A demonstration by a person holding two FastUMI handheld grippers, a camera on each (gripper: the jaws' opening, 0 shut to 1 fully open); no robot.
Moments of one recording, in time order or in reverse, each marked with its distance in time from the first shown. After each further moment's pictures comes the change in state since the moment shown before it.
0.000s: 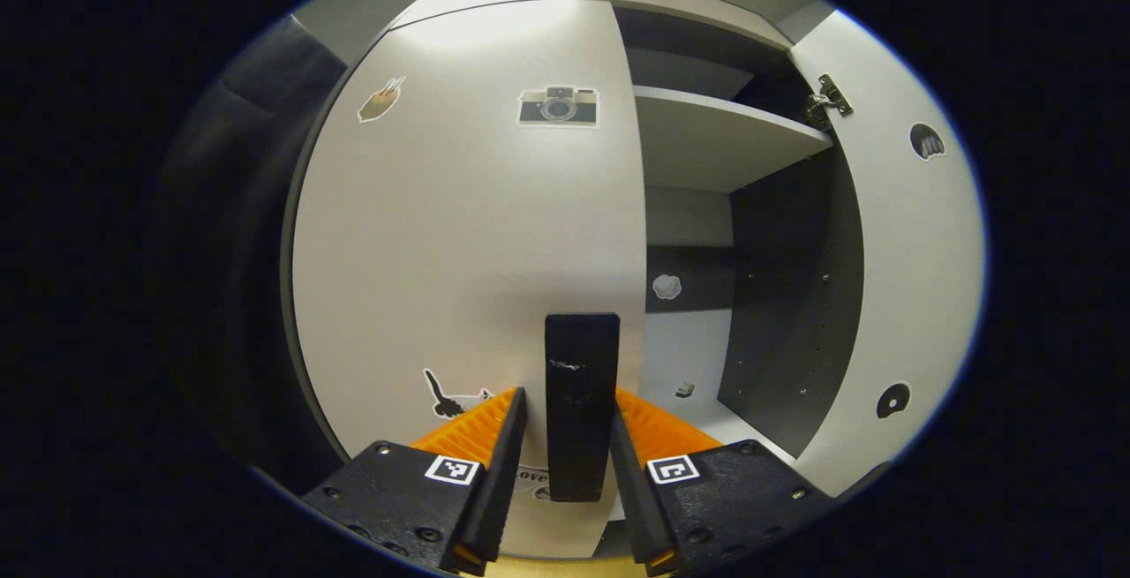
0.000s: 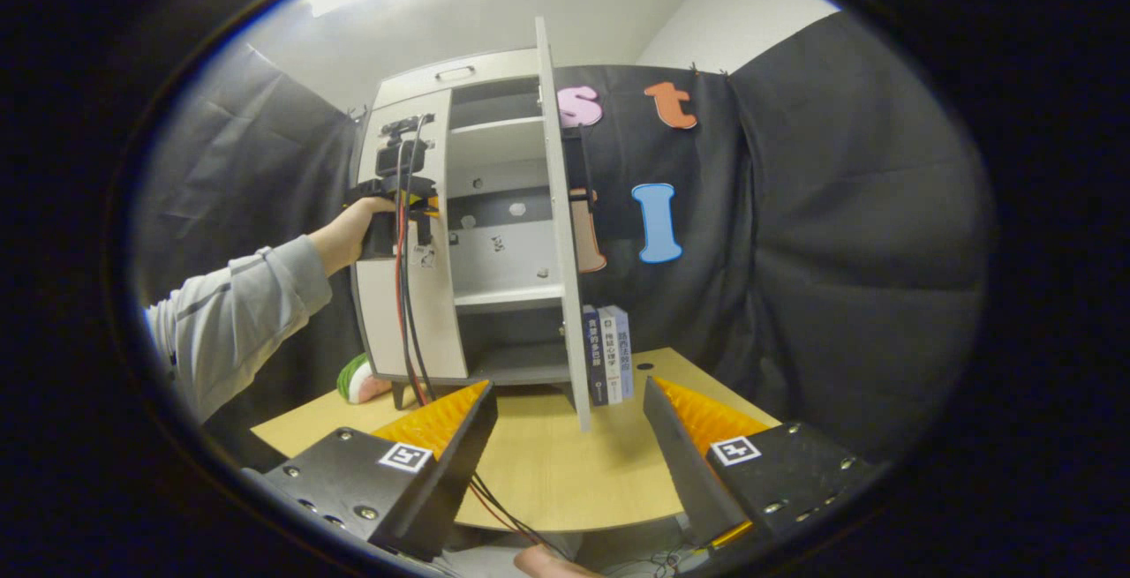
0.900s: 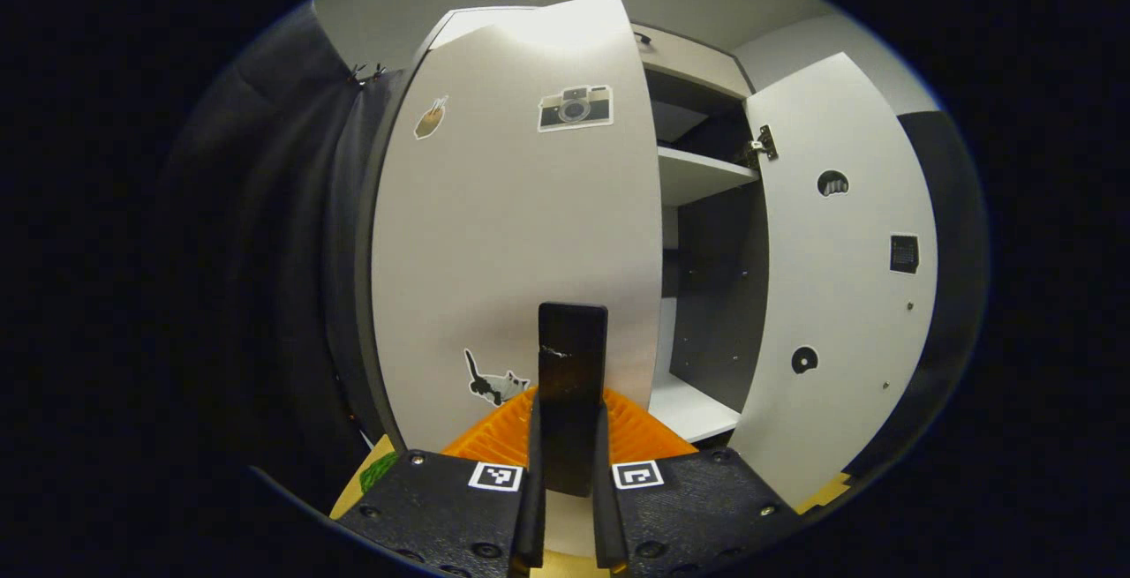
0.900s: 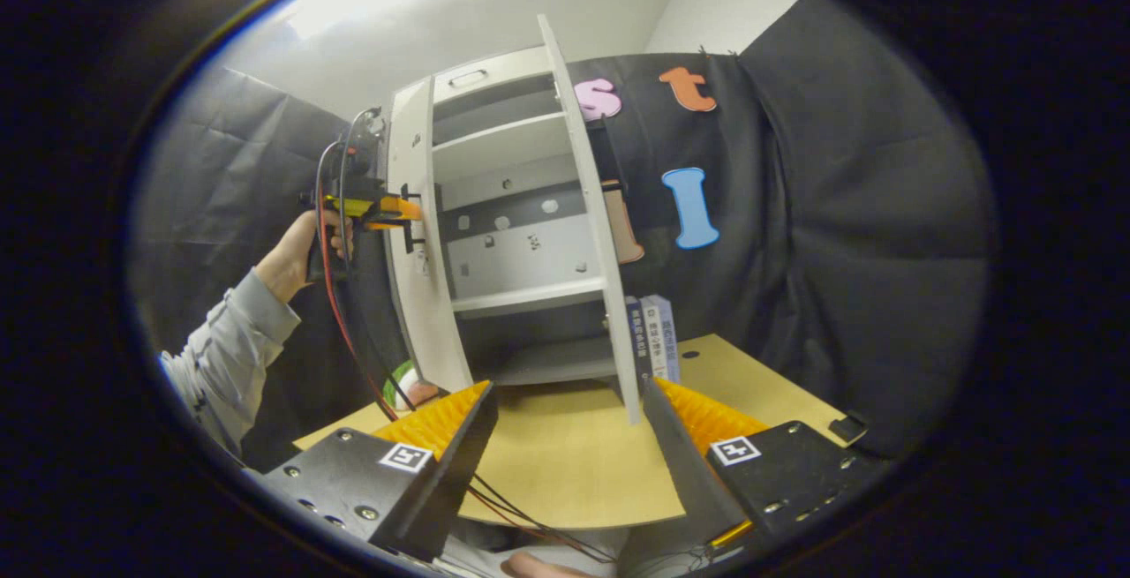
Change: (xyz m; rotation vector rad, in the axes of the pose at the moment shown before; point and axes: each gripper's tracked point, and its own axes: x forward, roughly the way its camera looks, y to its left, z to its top) left arm -0.126 0.047 0.003 -0.046 -0.001 -0.197; right arm -0.002 0.030 -0.001 0.086 0.015 0.136
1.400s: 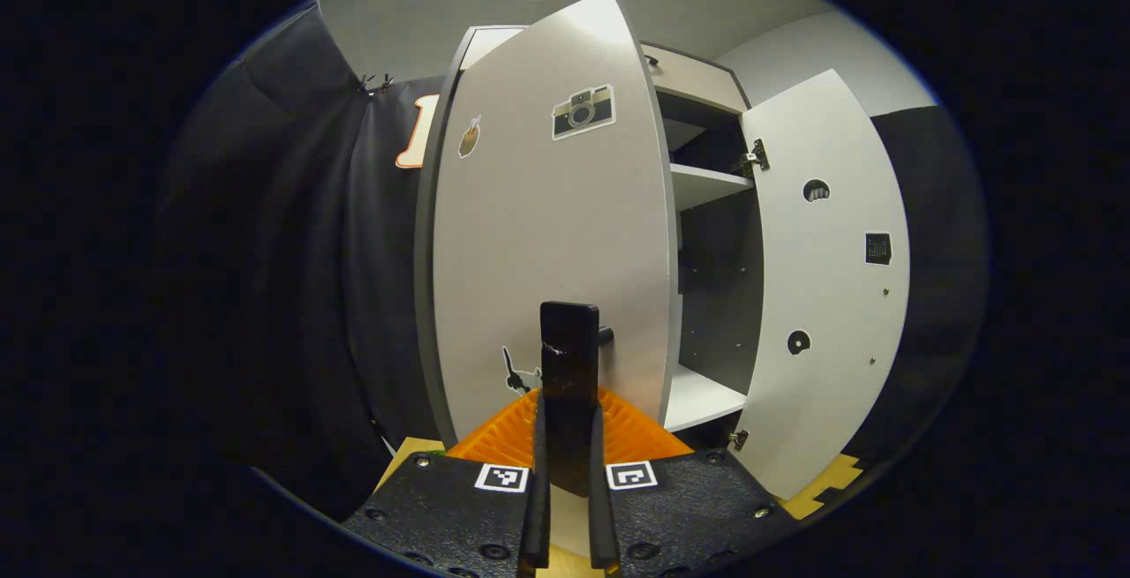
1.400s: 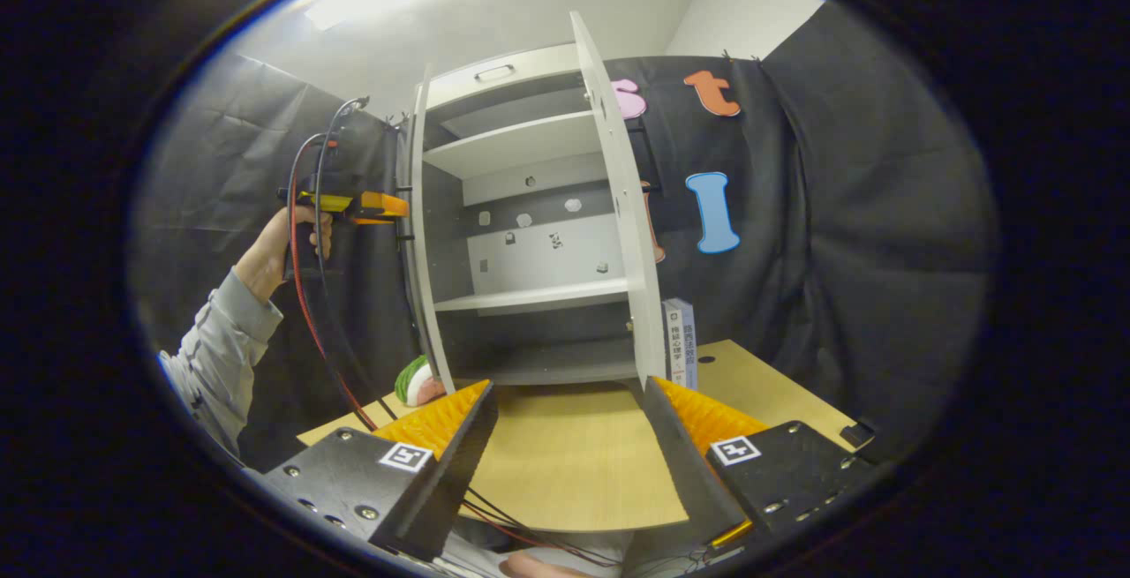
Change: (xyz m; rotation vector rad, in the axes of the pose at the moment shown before) left arm -0.048 0.039 0.002 0.013 -0.002 0.020; right arm 0.005 0.030 0.000 -0.036 -0.001 0.037
